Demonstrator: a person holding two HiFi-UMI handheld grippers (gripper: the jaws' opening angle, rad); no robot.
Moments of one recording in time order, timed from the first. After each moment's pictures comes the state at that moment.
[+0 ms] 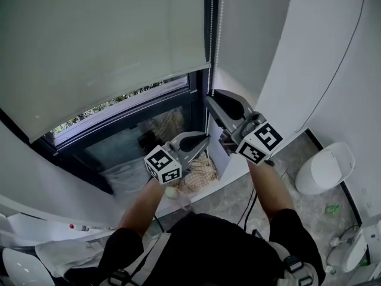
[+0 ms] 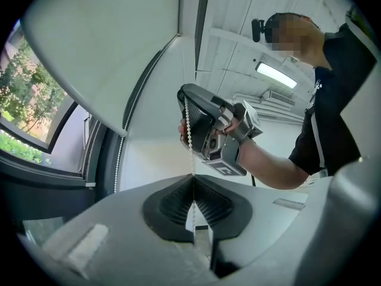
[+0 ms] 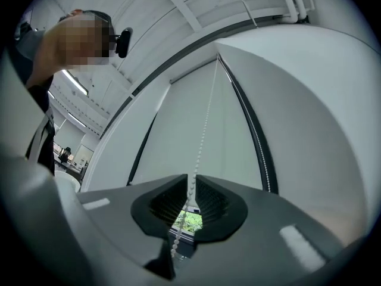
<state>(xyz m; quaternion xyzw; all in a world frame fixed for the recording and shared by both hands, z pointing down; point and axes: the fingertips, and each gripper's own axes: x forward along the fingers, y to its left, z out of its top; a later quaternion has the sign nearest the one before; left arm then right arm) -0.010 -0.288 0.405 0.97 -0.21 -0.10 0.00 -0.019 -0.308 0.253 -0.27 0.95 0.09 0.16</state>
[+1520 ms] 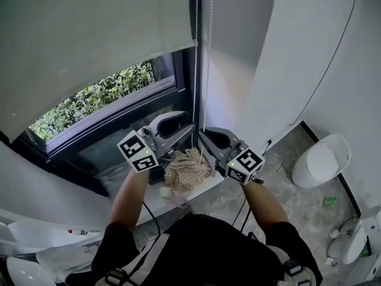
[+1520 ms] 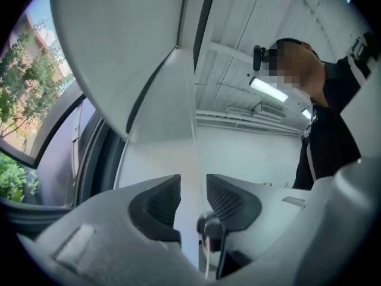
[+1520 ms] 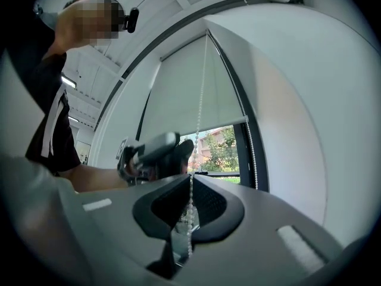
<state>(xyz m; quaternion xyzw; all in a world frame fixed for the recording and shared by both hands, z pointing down) -0.031 -0.302 0.332 0.98 -0.17 -0.14 -0.01 -0.005 -0.296 0.398 -0.28 0.96 0.01 0.08</state>
